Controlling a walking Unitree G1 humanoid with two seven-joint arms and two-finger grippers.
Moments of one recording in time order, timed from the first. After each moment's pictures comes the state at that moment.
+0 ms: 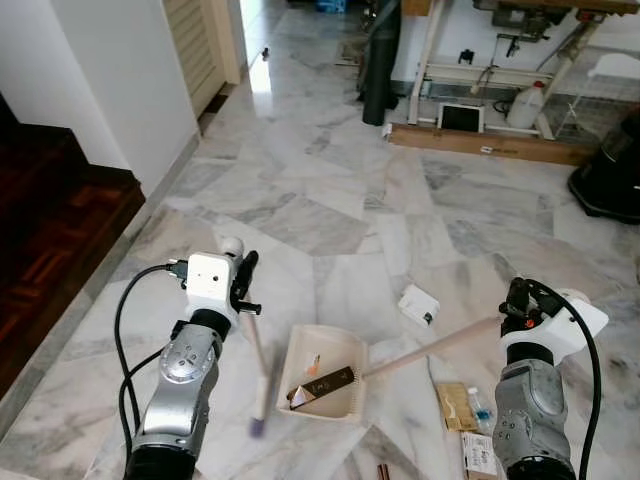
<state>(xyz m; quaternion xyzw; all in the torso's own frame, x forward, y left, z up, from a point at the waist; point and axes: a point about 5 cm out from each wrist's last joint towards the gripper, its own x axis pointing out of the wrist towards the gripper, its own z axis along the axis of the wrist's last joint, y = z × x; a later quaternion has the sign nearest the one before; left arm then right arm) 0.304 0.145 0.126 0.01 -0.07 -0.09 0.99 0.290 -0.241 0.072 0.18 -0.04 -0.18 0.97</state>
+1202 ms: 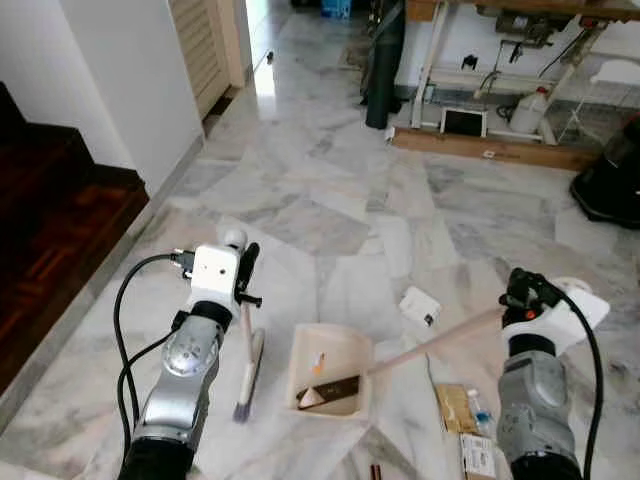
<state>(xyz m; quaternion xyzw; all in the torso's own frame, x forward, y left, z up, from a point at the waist) 0.309 0.147 0.136 0.08 -0.09 -0.08 0.99 0.295 -0.245 0.087 0.15 -0.05 -0.17 0.97</state>
